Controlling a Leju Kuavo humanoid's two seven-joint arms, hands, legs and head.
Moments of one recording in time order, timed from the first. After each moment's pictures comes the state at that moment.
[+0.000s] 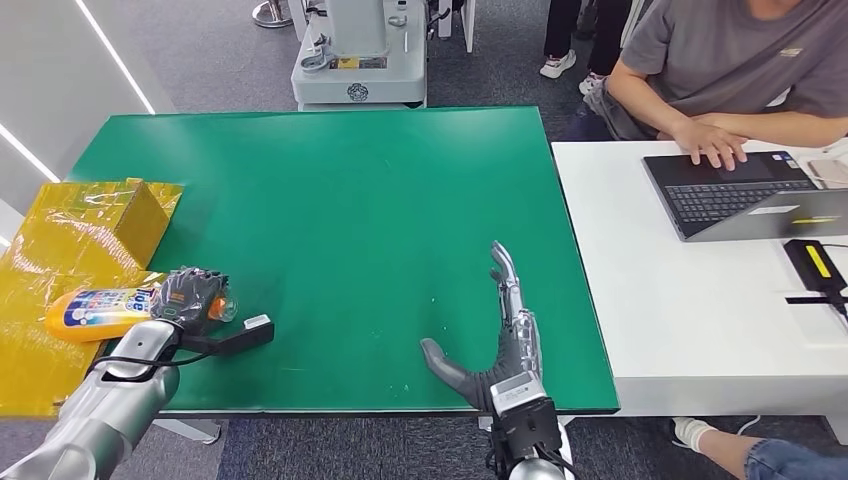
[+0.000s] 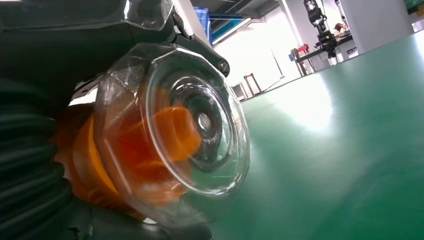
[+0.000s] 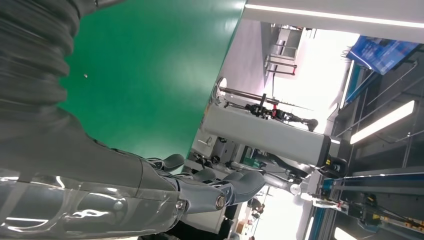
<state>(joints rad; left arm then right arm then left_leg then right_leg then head) -0.60 0.26 -0.44 -0.43 -1.36 0.49 -0.17 0.00 0.07 0.62 -1.66 0.24 -0.43 -0.58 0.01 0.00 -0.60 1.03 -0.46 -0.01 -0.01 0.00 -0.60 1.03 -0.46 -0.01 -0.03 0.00</state>
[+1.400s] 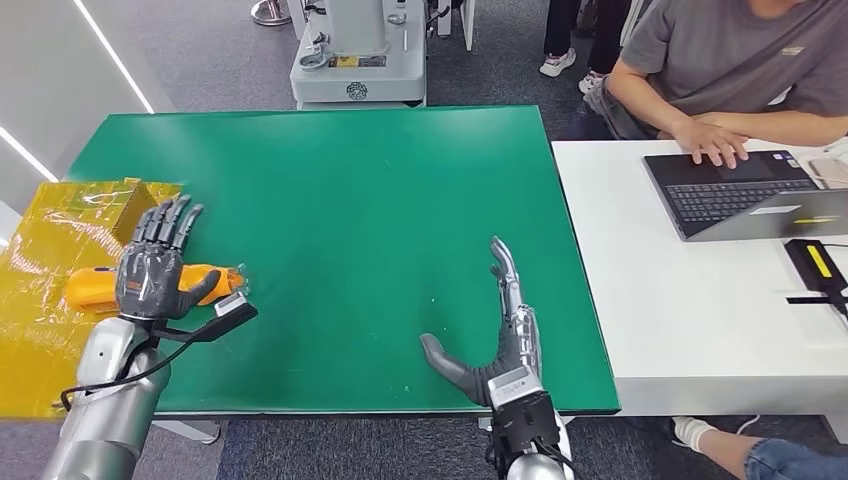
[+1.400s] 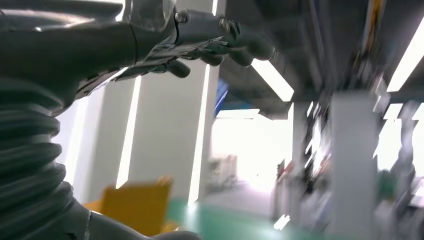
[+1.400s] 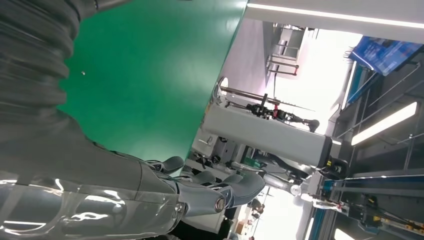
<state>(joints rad) -0.45 0.13 0.01 -0.84 -1.19 0.70 -0.59 -0.02 0.07 0.62 -1.64 0.25 -0.44 -0.58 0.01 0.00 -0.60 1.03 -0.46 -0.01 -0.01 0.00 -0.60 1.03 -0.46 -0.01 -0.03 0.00</state>
